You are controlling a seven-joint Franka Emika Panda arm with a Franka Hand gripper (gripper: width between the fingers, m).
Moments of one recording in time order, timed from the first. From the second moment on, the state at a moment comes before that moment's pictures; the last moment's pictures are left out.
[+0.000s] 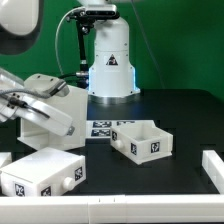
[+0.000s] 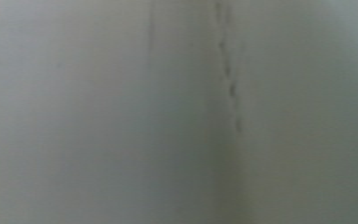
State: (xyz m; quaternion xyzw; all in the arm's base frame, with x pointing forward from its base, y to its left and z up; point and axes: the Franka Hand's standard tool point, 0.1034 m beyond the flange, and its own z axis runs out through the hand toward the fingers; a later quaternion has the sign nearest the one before) arm 0.452 -0.138 0.040 -0.82 0.38 0.38 0.21
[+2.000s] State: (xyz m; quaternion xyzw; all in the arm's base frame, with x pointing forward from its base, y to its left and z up) arm 0.502 -0.141 0.146 -0.95 0.30 0.01 0.11
